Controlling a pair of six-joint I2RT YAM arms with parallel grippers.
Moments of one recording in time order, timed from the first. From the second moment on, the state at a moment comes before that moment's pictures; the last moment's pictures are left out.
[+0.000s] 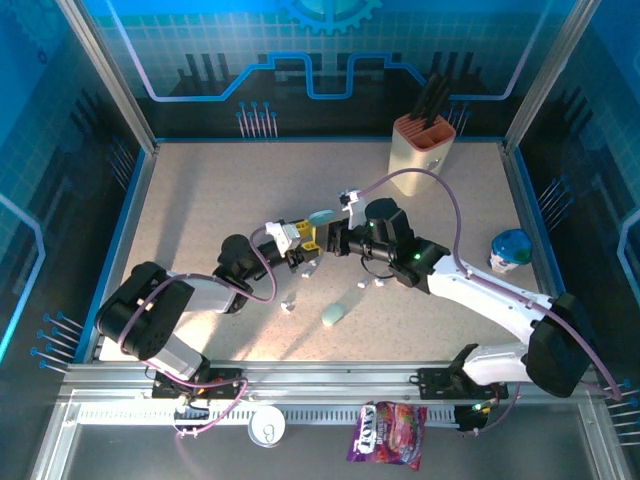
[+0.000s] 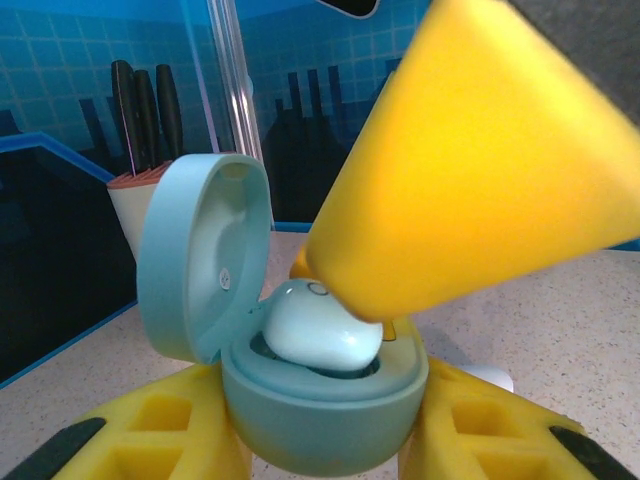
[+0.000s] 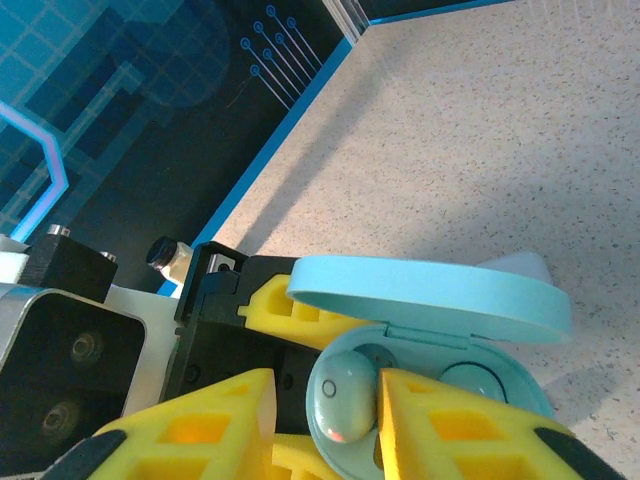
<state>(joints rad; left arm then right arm) -0.47 1.55 0.43 1.26 0.59 0.07 0.75 1.30 0.93 0.00 -0.20 0.56</state>
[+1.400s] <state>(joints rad) -0.47 1.52 0.38 1.27 0.53 0.12 0.68 1.52 1.42 -0.60 -0.15 0.19</state>
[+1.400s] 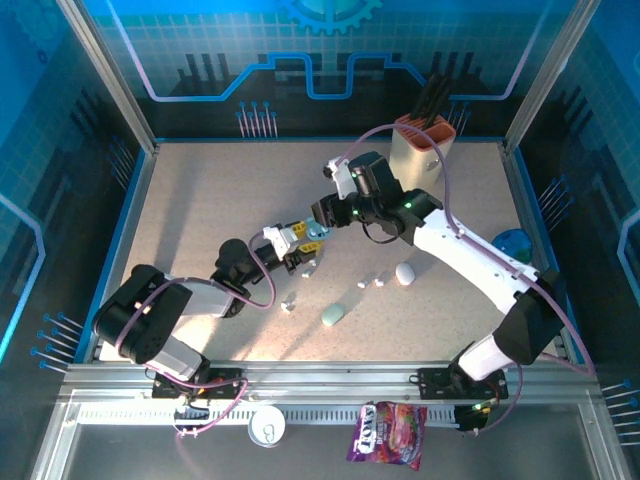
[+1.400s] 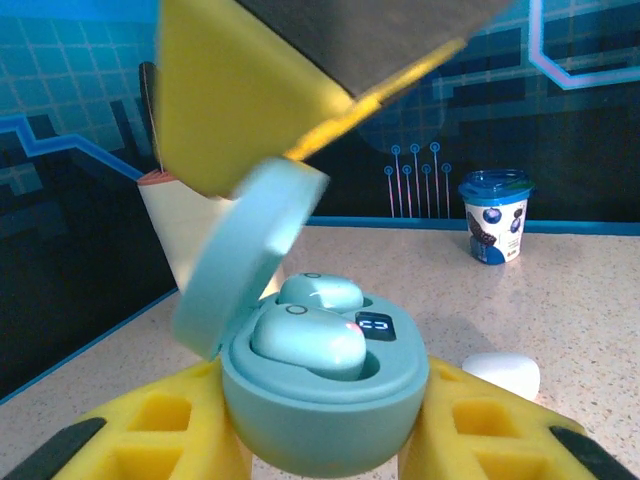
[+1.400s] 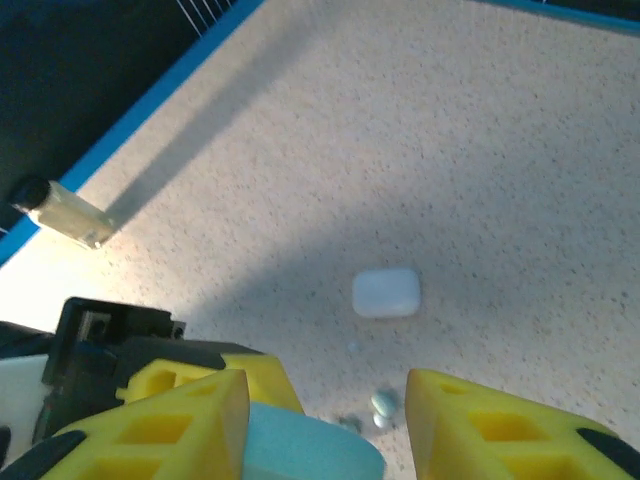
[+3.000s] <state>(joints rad) -0.48 1.46 0.41 1.28 0.55 0.00 0.48 1.52 0.95 0.33 -1.01 1.15</state>
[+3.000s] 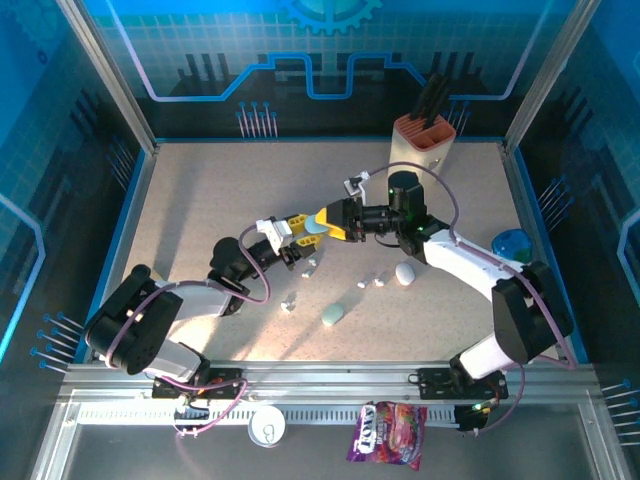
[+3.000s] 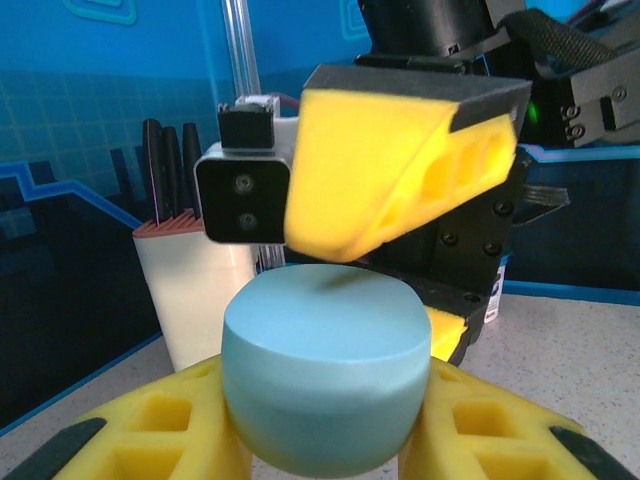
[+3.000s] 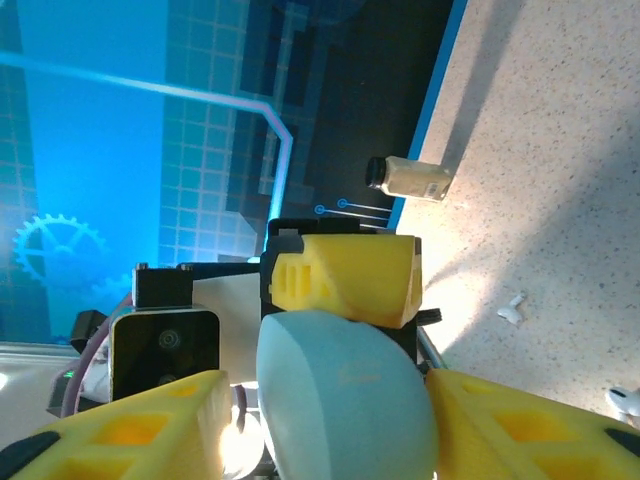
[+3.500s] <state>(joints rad) -0.48 1.46 0.41 1.29 0.54 0.00 0.46 1.58 0.90 0.61 -1.05 1.37</state>
